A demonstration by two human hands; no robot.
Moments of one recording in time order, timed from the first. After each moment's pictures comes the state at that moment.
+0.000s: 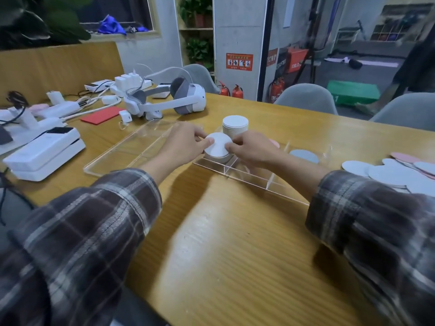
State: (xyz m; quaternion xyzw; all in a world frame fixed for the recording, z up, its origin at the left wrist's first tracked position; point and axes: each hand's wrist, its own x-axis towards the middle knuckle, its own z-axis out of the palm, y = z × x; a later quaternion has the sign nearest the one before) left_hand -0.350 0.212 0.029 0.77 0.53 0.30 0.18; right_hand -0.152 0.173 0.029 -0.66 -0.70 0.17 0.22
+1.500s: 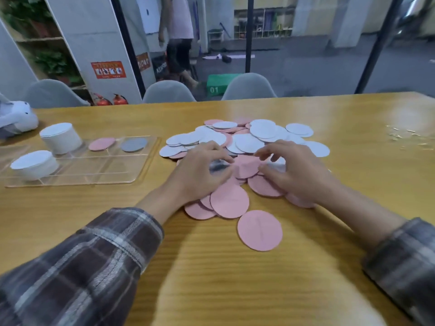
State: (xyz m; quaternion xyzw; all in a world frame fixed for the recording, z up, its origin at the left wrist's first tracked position) left_hand -0.044 -0.022 -0.010 0.93 0.12 0.31 0.19; right_hand 0.133 -0.200 0.002 -0.74 -0.58 -0.03 0.33
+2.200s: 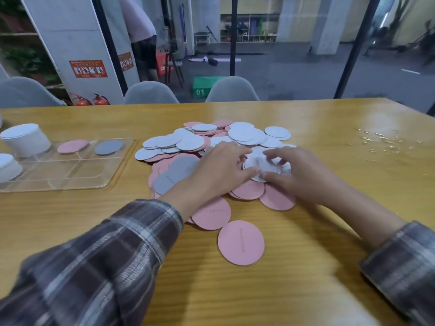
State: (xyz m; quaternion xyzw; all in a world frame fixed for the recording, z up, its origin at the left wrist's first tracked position) left_hand 0.030 -0.075 0.003 0.95 0.15 0.21 0.17; right_hand 0.173 -0.237 0.003 -0.81 -0.52 0.01 0.27
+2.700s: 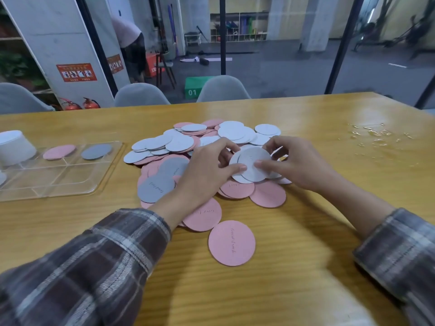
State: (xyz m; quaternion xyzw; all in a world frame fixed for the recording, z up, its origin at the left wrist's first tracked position) left_hand 0.022 -0.084 0.000 0.88 0.16 0.31 0.33; right_hand 0.185 -0.237 0.009 -0.79 -0.47 0.04 0.40
